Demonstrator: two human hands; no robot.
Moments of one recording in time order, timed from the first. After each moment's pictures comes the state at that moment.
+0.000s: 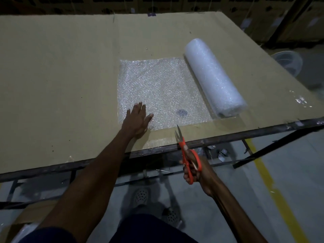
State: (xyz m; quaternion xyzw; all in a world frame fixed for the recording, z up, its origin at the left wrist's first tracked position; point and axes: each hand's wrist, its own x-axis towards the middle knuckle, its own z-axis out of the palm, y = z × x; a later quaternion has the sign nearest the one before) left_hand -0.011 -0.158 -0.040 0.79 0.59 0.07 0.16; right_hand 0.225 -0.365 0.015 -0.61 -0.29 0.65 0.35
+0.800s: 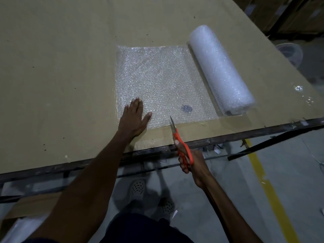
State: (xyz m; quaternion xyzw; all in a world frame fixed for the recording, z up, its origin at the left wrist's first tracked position) left_hand -0.030 -0.151 -0.076 0.79 0.59 0.11 0.15; right_hand 0.185 -0.325 0.000 -0.66 -0.27 0.60 0.36
